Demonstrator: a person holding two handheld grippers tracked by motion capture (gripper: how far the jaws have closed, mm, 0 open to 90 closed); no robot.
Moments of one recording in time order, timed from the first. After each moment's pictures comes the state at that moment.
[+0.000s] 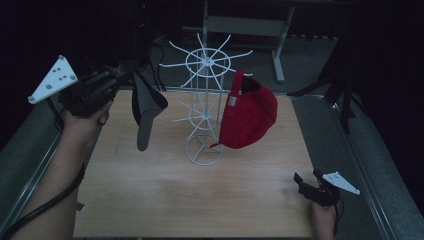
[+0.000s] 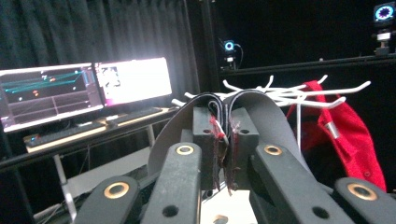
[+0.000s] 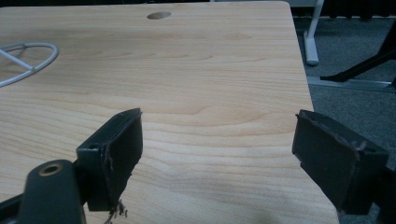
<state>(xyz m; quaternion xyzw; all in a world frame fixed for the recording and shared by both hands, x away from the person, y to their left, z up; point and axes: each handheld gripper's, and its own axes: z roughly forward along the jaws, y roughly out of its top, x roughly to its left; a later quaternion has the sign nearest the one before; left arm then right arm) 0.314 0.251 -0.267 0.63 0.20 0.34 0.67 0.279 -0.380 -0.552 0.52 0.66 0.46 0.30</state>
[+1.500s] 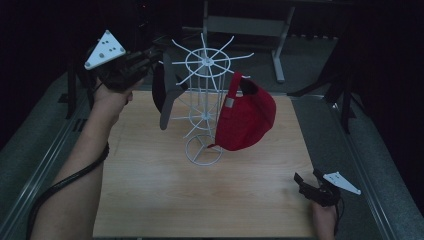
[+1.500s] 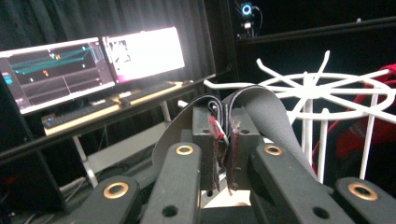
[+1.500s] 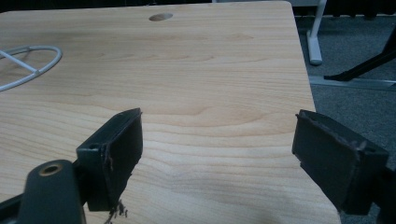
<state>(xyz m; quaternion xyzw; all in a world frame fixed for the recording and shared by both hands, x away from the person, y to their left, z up) 0.370 0.202 -0.253 0.68 0.24 0.35 0.60 0.279 -0.381 -0.552 0.52 0.66 0.46 0.29</state>
